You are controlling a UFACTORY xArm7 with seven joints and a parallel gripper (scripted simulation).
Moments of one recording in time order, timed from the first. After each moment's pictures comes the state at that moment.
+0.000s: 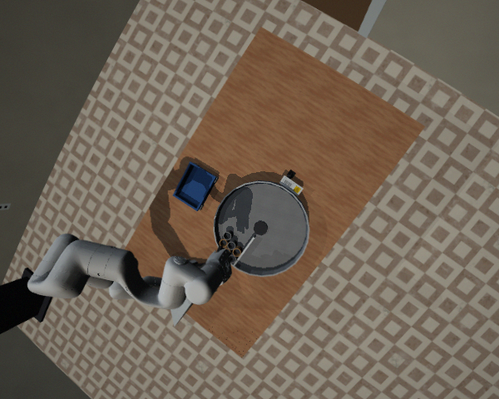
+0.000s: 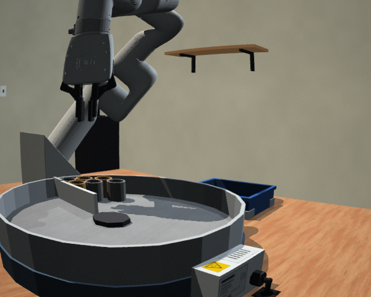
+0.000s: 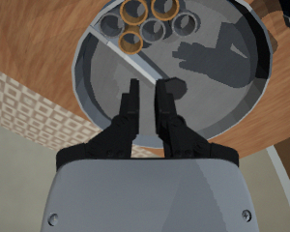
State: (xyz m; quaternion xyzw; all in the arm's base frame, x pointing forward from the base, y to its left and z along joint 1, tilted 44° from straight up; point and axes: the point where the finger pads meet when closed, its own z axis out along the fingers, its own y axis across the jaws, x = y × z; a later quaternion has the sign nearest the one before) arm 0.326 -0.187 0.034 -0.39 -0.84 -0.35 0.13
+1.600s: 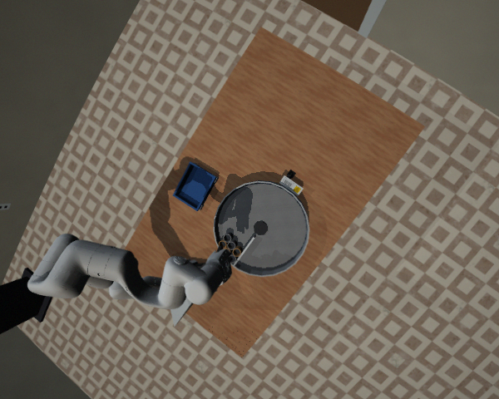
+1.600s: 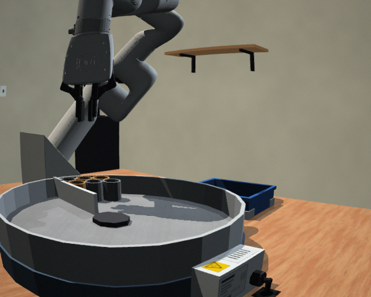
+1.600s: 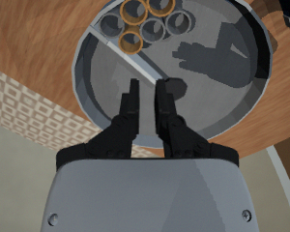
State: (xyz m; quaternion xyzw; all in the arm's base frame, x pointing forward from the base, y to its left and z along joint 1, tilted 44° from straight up) arm 0.326 -0.187 0.034 -0.39 -0.84 -0.35 0.13
